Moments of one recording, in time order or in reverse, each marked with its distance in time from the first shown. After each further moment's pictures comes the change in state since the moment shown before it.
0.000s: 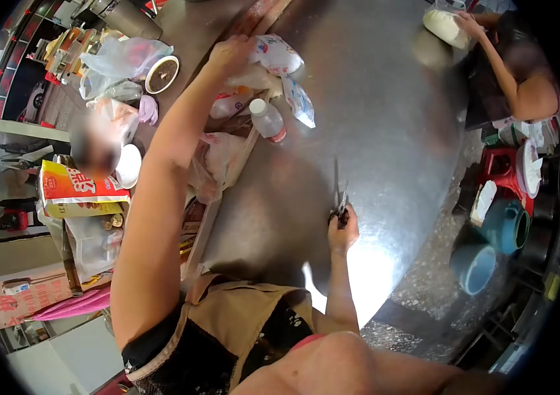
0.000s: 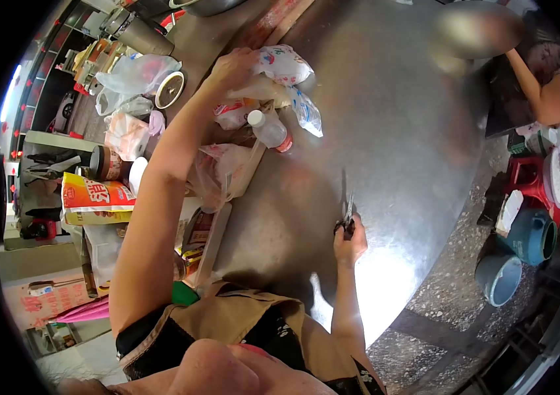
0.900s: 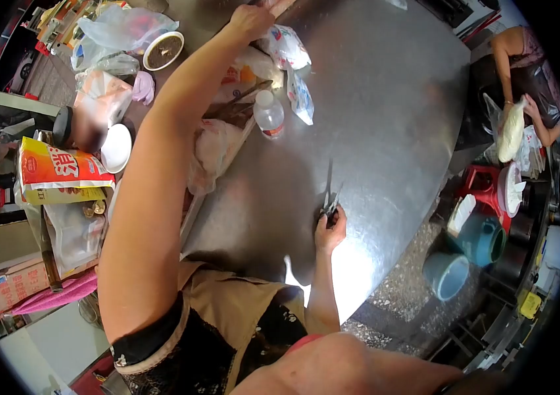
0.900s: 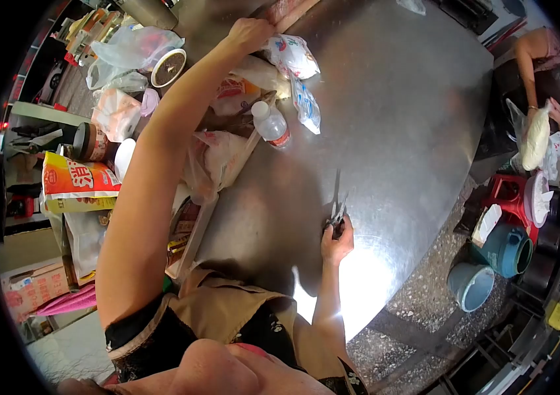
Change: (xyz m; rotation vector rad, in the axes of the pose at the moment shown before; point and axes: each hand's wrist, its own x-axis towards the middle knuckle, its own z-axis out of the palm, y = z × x) left_hand 0.050 -0.019 0.007 0.226 -0.333 -0.026; right_hand -0.005 0.013 0.010 -0.029 0.013 0.092
